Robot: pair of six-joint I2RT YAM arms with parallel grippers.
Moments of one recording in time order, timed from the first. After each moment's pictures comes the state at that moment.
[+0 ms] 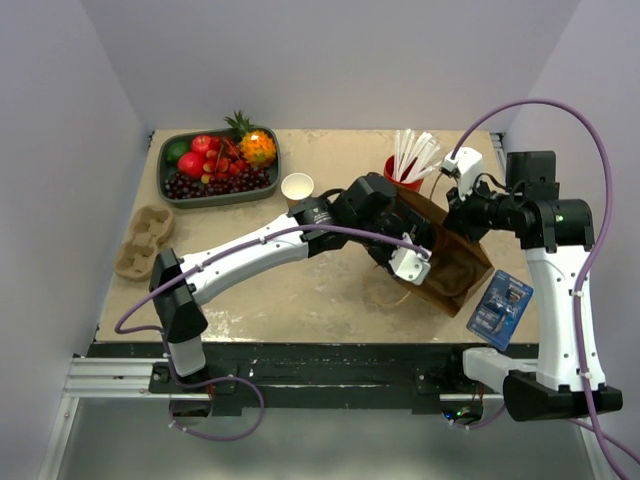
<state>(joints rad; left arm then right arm) -1.06 1.80 1.78 -0.55 0.40 1.16 0.04 1.14 1.59 -1.29 -0.45 -0.54</state>
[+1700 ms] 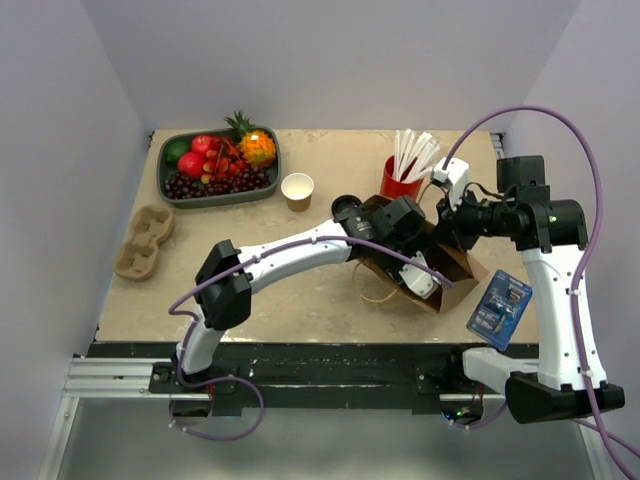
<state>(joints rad) -1.10 2.06 1.92 -0.68 0.14 1.41 0.08 1.13 1.54 -1.34 -0.59 -0.58</state>
